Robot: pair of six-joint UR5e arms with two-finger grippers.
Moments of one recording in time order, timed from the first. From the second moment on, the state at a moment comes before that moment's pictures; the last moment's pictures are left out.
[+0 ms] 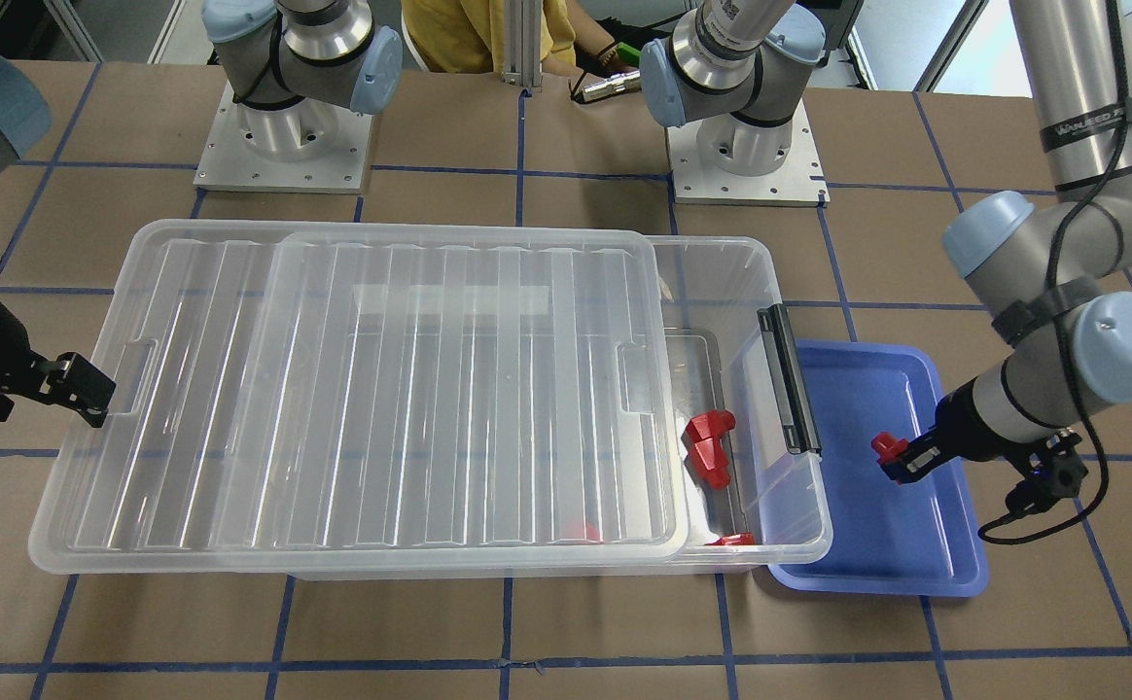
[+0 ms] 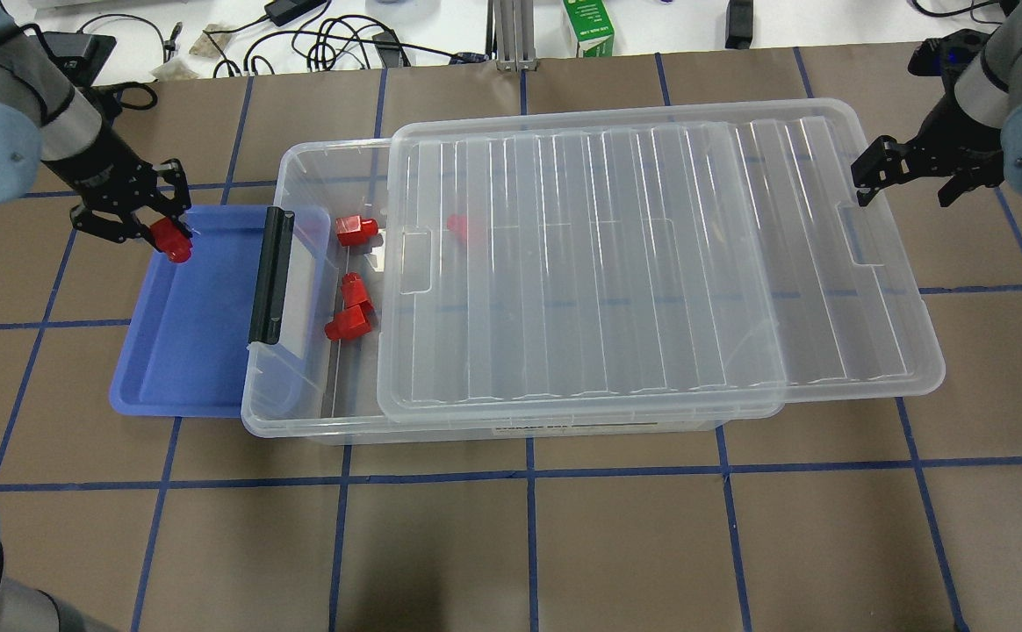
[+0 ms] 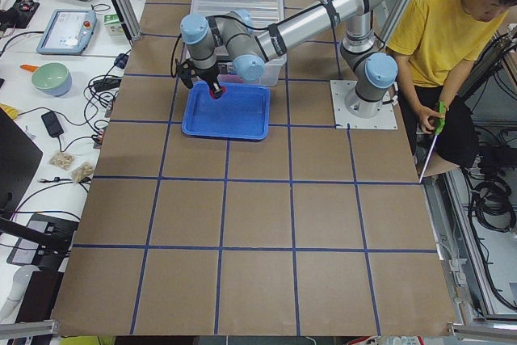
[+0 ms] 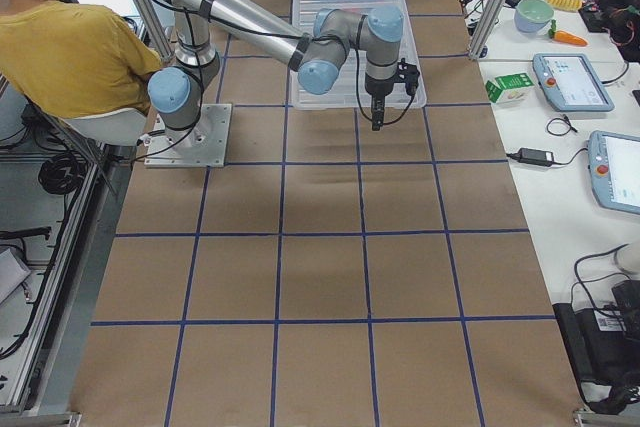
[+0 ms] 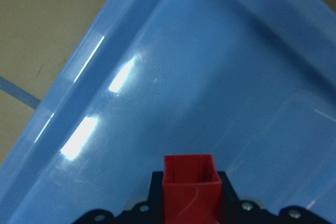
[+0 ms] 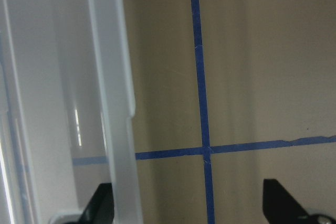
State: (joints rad) left arm -1.23 -1.90 -1.54 -1.38 1.52 -0.16; right arm 1.22 -1.35 1.72 -2.02 -1.57 -0.28
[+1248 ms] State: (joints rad) left arm -1.60 -1.90 -1.52 -1.45 1.43 -0.38; right arm 1.17 -1.35 1.72 -2.02 -1.58 -0.30
